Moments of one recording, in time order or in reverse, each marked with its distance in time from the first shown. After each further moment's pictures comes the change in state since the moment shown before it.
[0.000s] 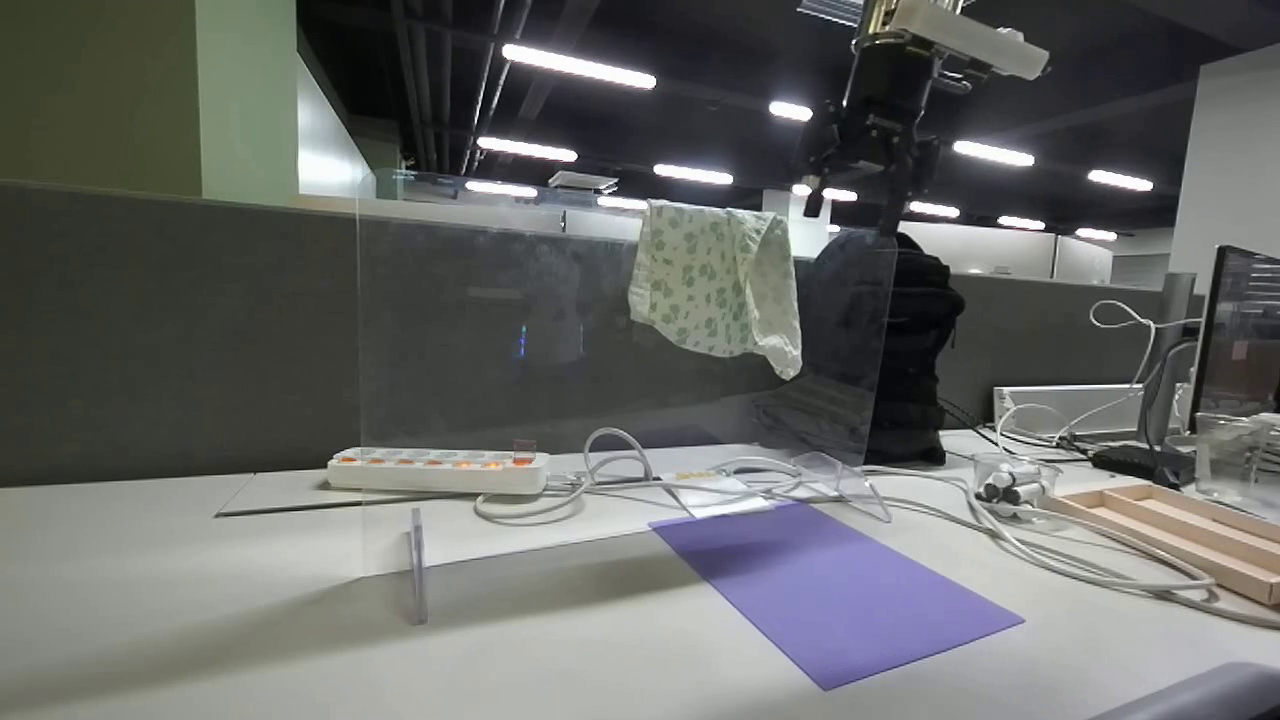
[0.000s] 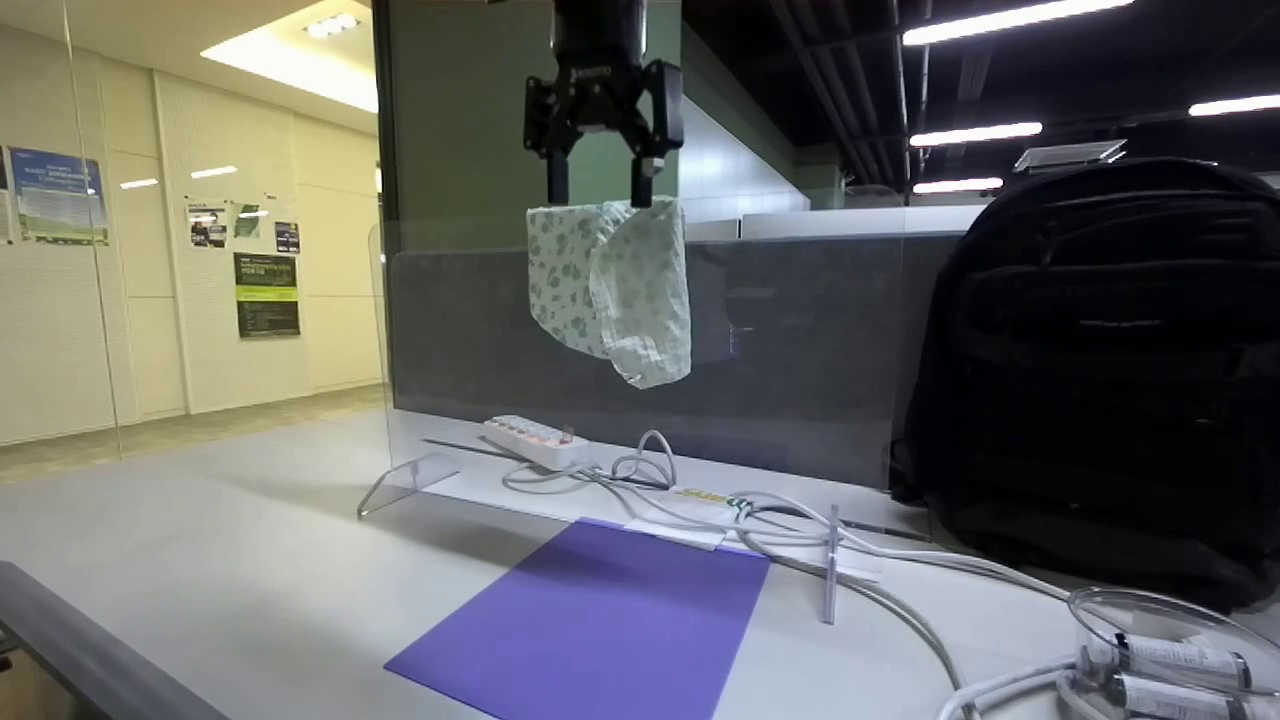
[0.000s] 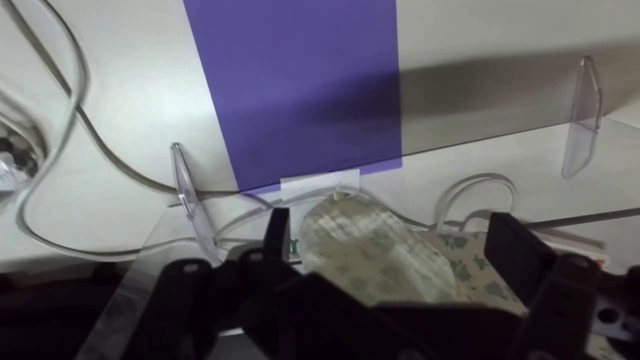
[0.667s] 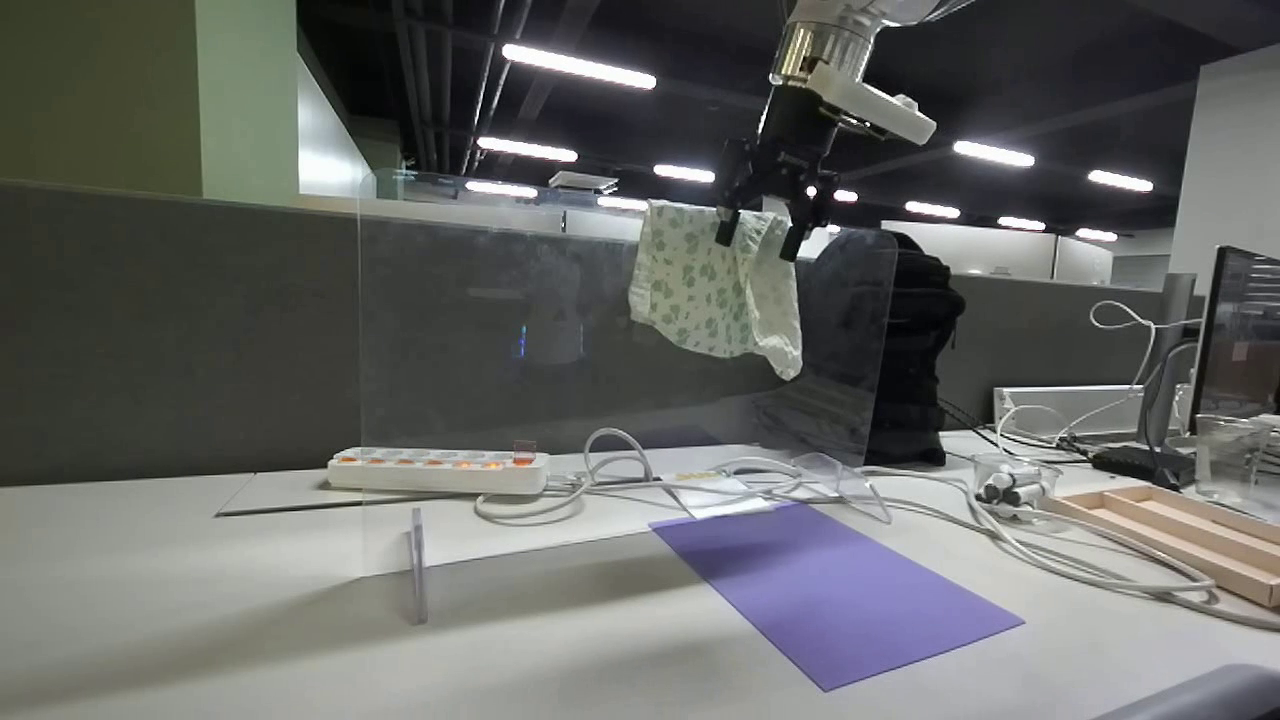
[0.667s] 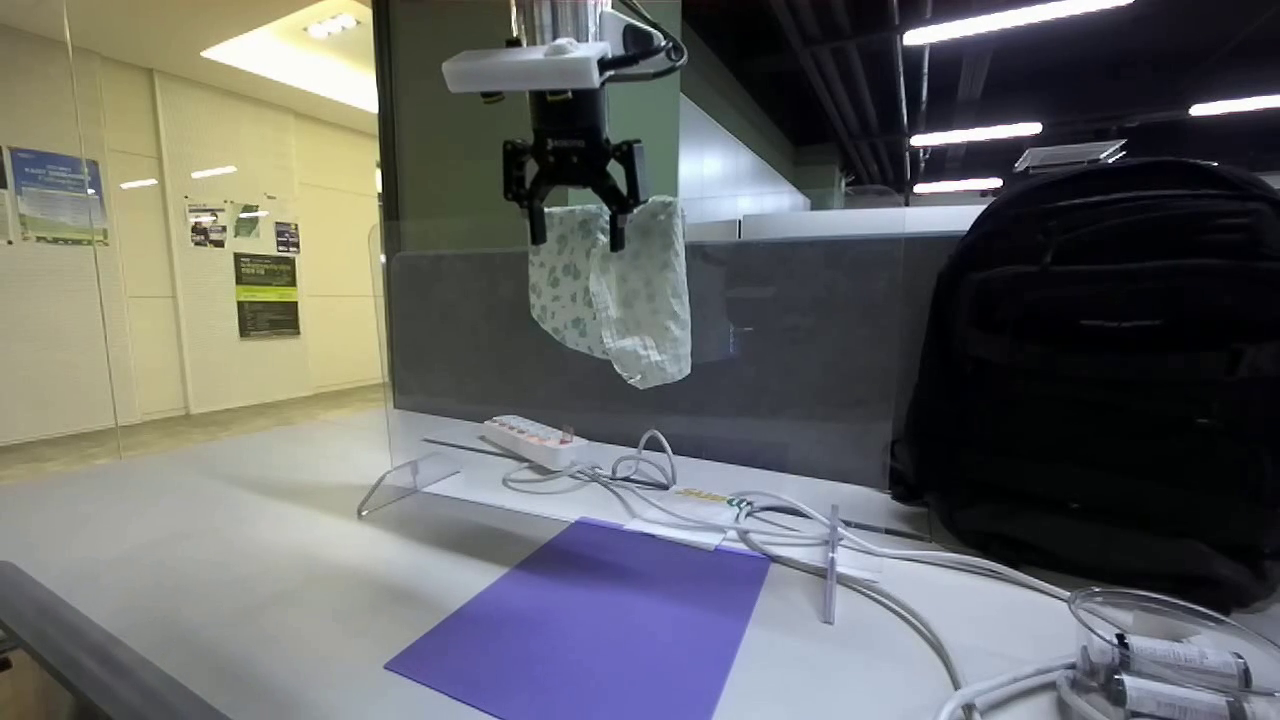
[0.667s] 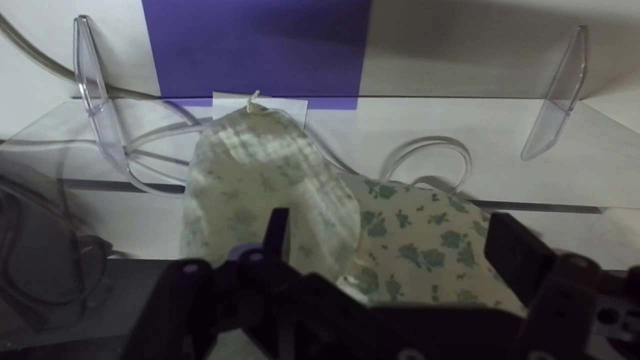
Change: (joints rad) arm 0.082 0.122 0.060 -0.001 0.084 0.267 -0.153
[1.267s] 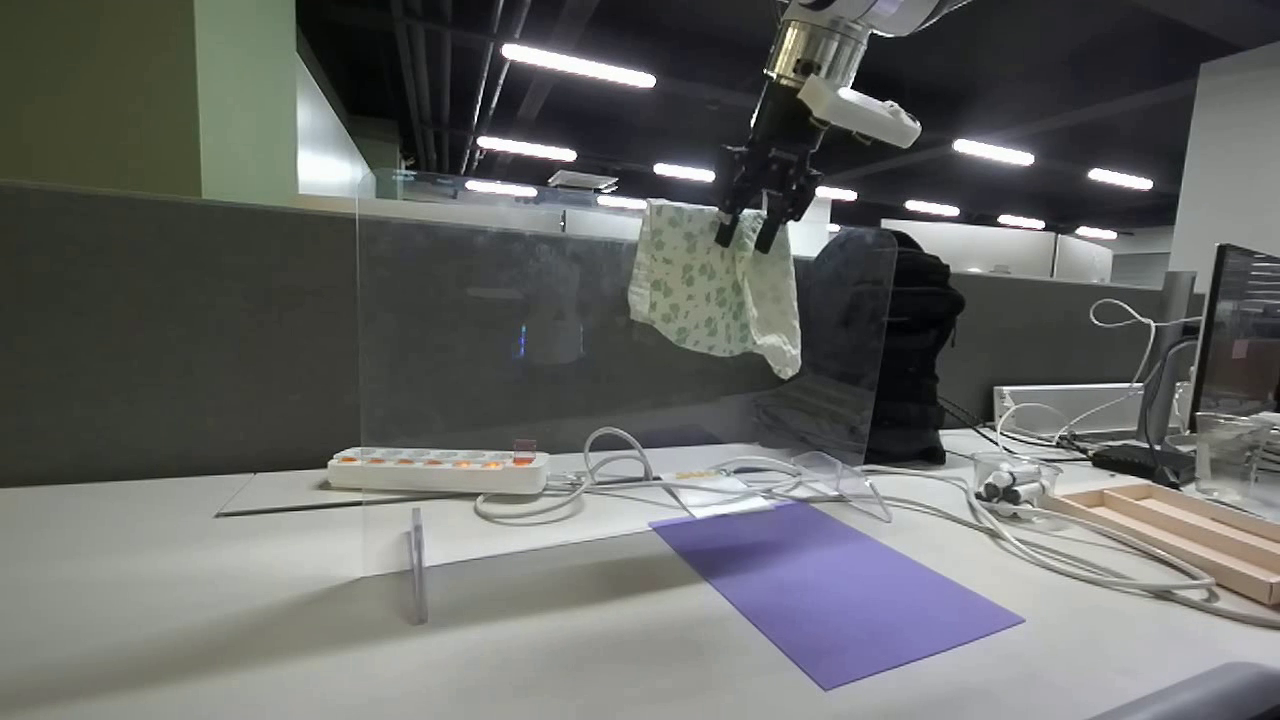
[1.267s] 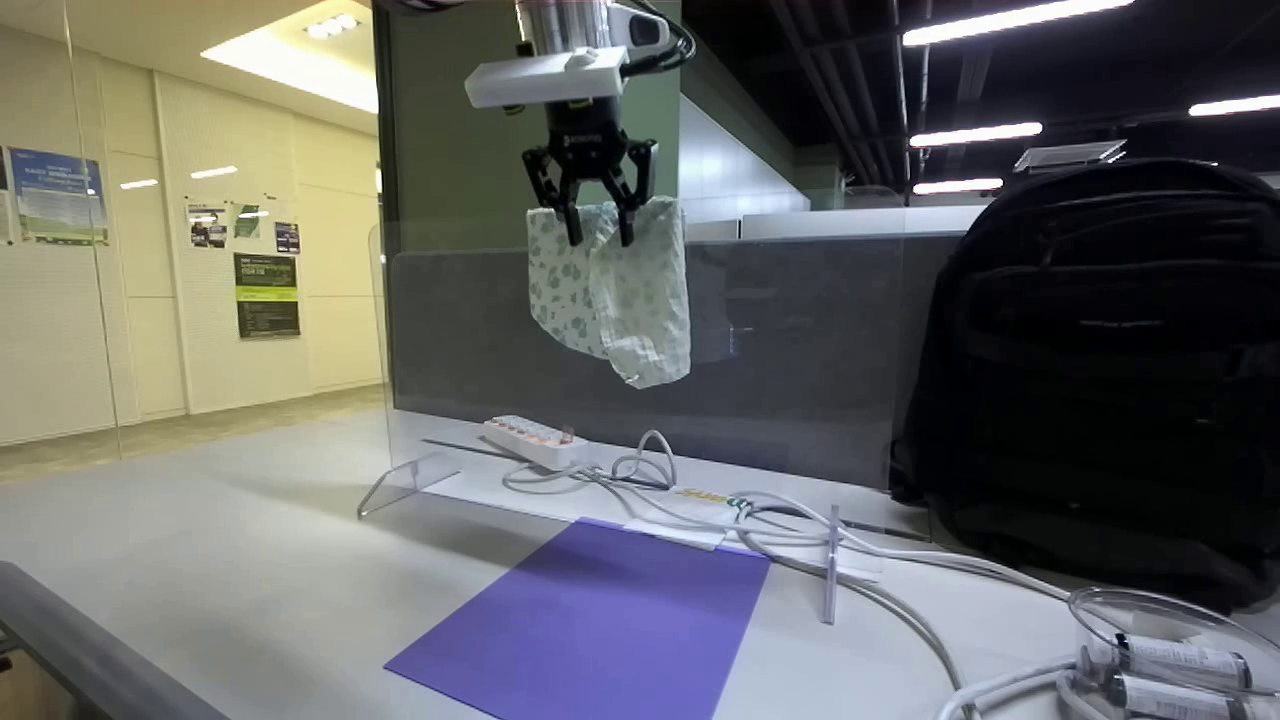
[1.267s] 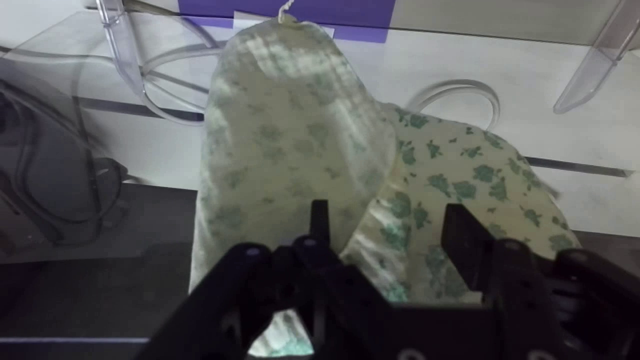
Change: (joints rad) arm 0.001 0.021 0.005 0.000 0.000 0.168 -0.056
